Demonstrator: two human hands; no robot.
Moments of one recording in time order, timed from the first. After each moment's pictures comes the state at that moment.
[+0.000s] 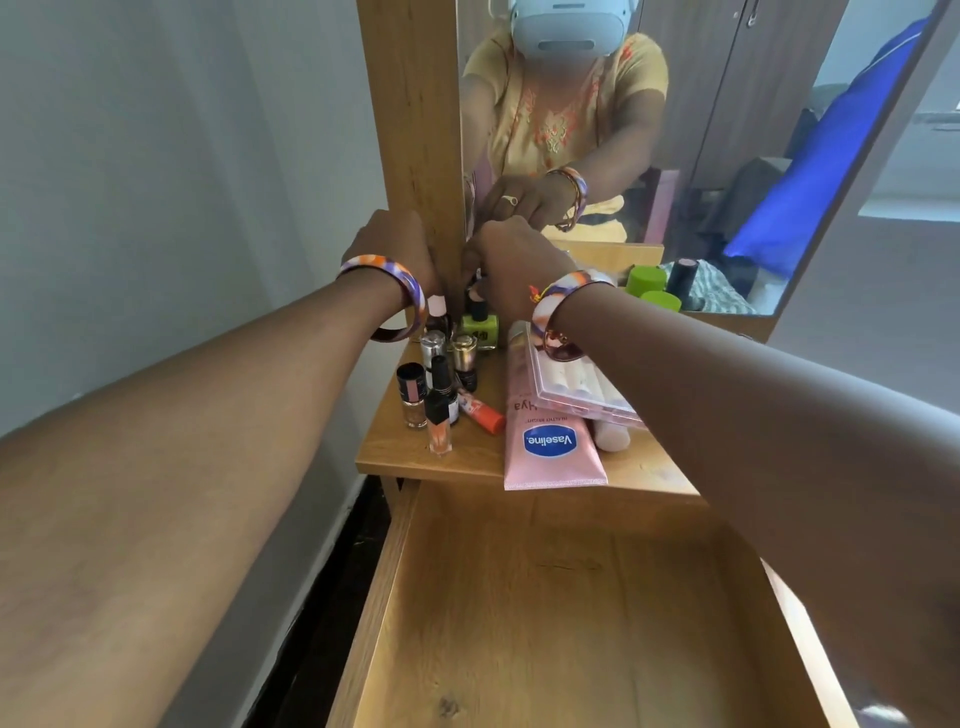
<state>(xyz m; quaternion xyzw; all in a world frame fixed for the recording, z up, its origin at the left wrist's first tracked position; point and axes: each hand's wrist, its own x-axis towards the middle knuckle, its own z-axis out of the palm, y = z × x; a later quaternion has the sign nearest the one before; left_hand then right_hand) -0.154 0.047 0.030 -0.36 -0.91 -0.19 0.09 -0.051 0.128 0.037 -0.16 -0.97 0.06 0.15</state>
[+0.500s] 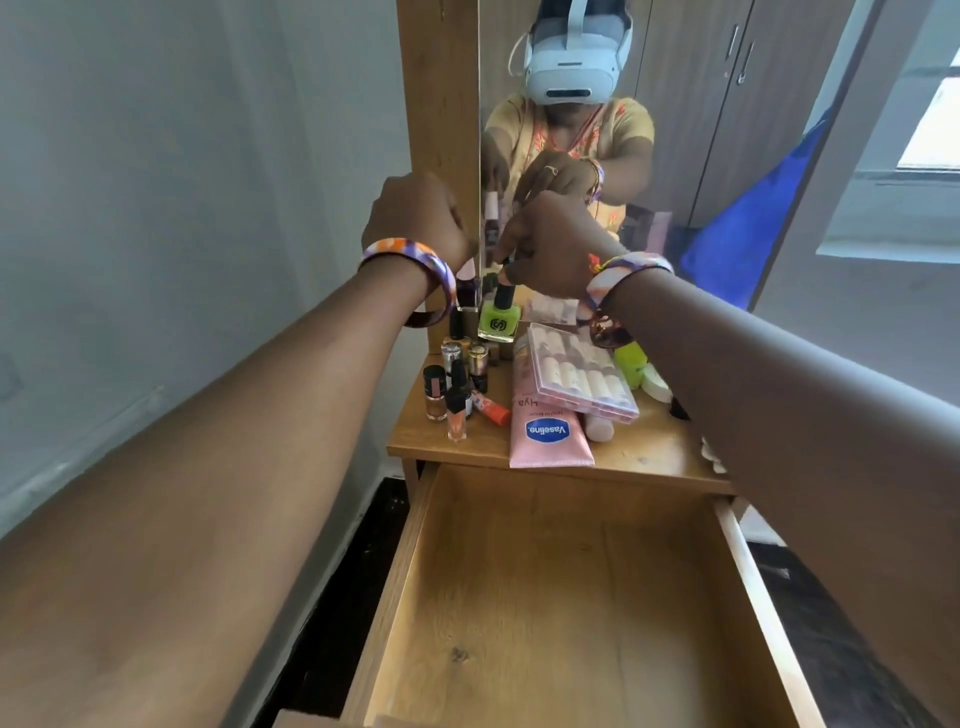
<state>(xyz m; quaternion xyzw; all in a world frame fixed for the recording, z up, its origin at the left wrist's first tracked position) -0.081 -0.003 0.092 -0.36 -0.86 -0.32 0.18 0.013 0.094 0.095 -0.16 -0.96 0.10 0.22</state>
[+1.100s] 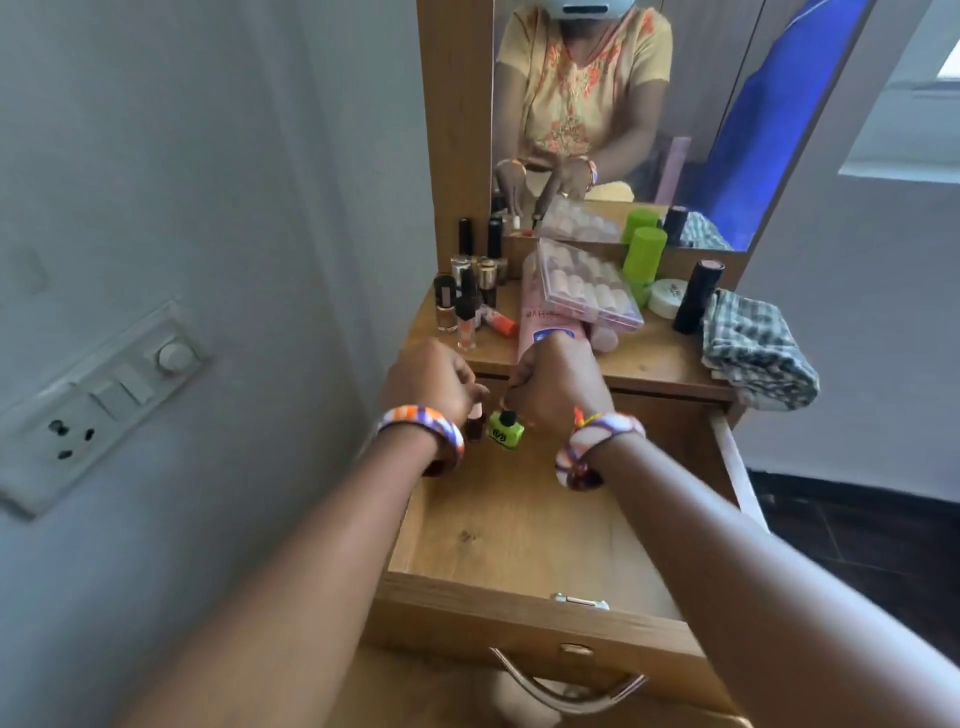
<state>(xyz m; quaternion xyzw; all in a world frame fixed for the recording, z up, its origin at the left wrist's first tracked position) -0.006 -0.075 -0.061 -0.30 -0.90 -0.30 -0.06 0.075 0.018 -0.053 -0.34 -0.90 0.25 0.14</state>
